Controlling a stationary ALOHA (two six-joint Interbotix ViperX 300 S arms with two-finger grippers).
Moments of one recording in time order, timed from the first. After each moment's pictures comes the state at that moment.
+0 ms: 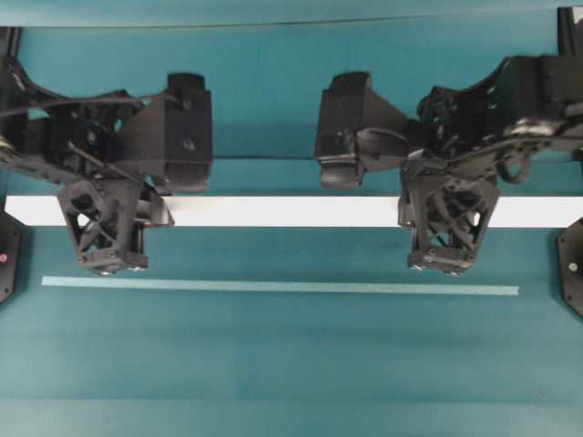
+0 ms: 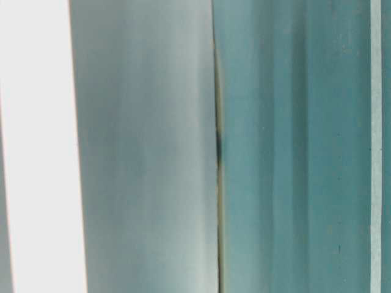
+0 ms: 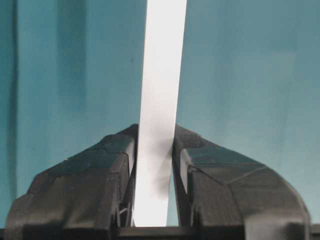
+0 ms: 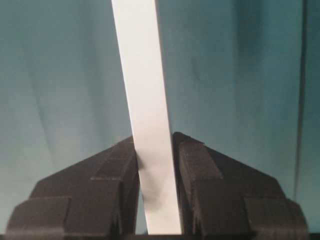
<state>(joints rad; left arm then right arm) 0.02 -0.29 0.26 0.02 1.23 -0.08 -0.04 -0.13 0.08 0.05 1.47 0.07</state>
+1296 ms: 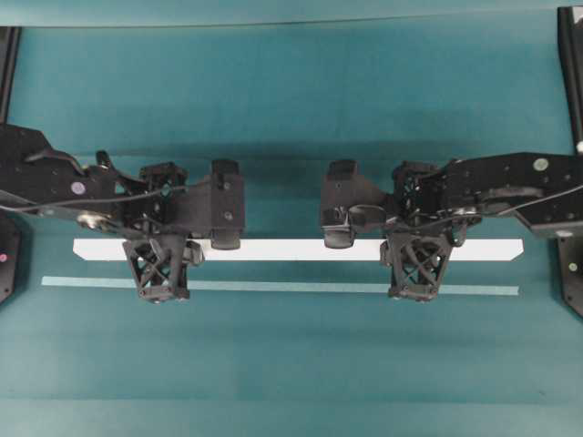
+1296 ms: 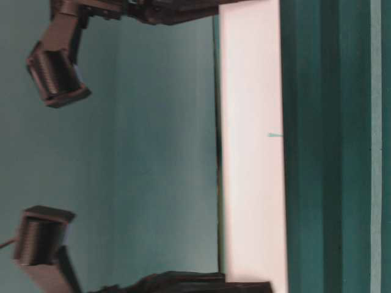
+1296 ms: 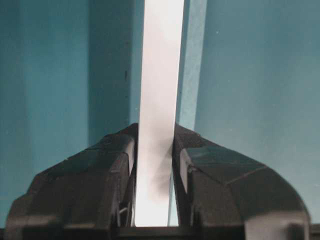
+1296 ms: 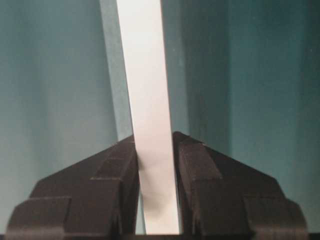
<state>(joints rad) 0.02 -0.10 0.61 0.02 0.74 -0.08 -0.04 -0.04 0.54 0.05 0.90 0.01</state>
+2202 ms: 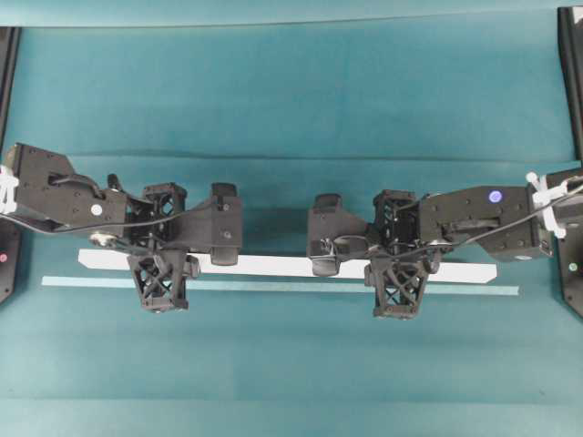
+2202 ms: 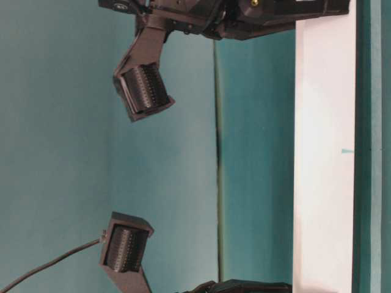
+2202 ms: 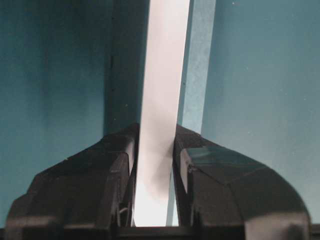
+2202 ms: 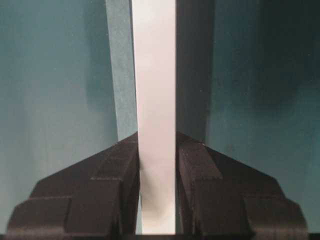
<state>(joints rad) 0.01 0.00 0.70 0.02 0.58 -0.09 0.01 0.10 0.59 0.05 0.70 0.01</state>
